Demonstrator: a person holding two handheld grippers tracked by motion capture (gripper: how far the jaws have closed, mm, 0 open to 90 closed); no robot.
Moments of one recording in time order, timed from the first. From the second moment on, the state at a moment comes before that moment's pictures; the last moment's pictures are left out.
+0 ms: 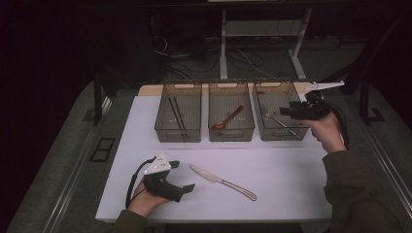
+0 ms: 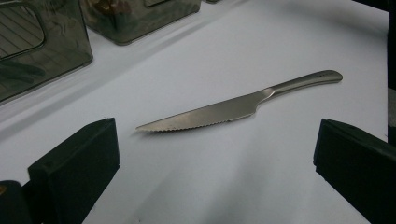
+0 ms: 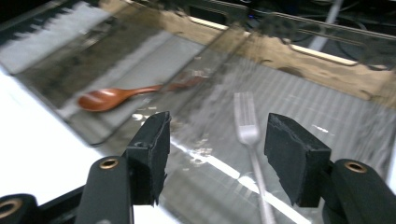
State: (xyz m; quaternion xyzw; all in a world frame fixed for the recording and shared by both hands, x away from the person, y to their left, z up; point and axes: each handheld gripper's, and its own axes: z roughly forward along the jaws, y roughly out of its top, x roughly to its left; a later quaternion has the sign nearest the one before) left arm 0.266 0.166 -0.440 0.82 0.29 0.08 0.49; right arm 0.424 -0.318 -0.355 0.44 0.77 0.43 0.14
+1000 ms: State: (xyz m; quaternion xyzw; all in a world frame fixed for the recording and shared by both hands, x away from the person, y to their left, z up) left arm 0.267 0.166 -0.441 0.82 0.28 0.08 0.49; right arm 0.334 -0.249 -0.356 0.33 0.83 0.43 0.08
